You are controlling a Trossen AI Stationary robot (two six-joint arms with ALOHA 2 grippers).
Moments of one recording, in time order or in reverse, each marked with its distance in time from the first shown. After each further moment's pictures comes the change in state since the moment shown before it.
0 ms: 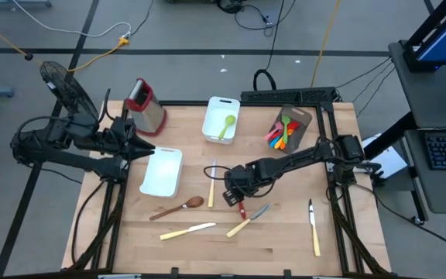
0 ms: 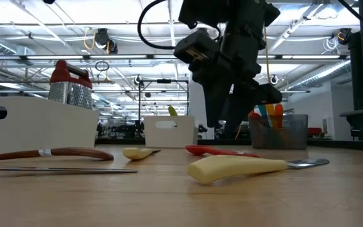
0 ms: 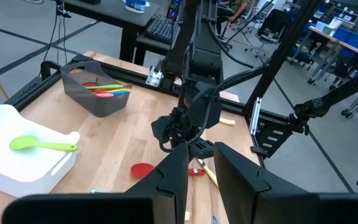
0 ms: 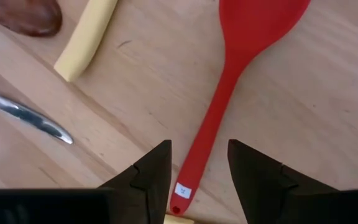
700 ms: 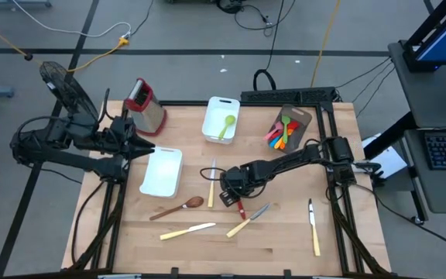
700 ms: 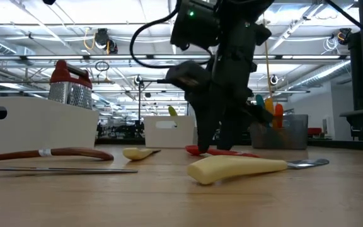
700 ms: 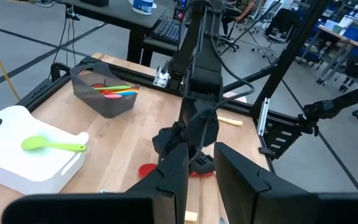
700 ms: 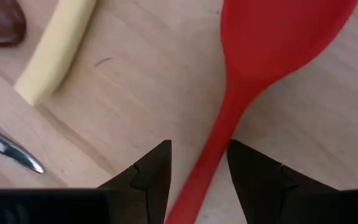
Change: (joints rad) left arm 0.000 0.000 0.000 -0.007 -0.032 0.011; right arm -0.014 0.120 -0.003 0.084 0.000 -0.053
